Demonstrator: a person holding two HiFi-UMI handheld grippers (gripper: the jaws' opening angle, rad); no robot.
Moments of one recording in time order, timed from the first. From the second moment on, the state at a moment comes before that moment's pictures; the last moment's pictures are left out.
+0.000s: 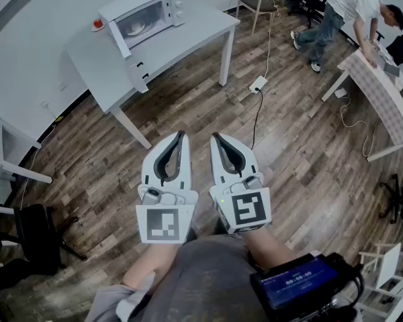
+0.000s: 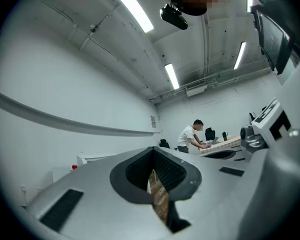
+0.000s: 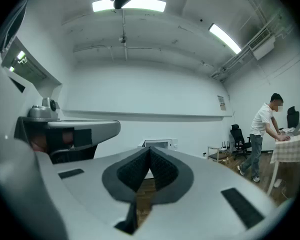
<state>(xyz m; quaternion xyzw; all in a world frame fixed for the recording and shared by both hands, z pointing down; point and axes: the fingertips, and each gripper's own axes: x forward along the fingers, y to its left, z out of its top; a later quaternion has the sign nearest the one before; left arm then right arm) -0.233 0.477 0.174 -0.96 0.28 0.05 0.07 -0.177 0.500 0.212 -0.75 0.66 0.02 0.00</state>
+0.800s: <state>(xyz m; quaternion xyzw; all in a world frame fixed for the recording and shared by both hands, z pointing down) -0.175 0.493 0.180 -0.95 0.29 0.04 0.07 -0.119 0.514 0.218 -0.74 0.68 0.00 0.03</state>
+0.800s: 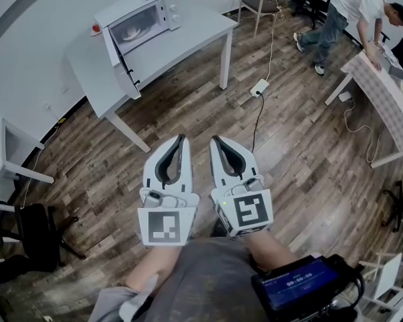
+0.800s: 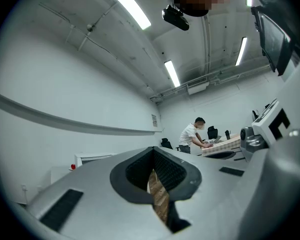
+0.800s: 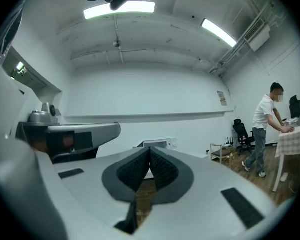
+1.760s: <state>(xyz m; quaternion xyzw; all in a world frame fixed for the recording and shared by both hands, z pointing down) -0.135 0.351 0.205 -0.94 0.33 0.02 0.06 -0.082 0.362 0.235 -0.71 0.70 0.00 0.02</state>
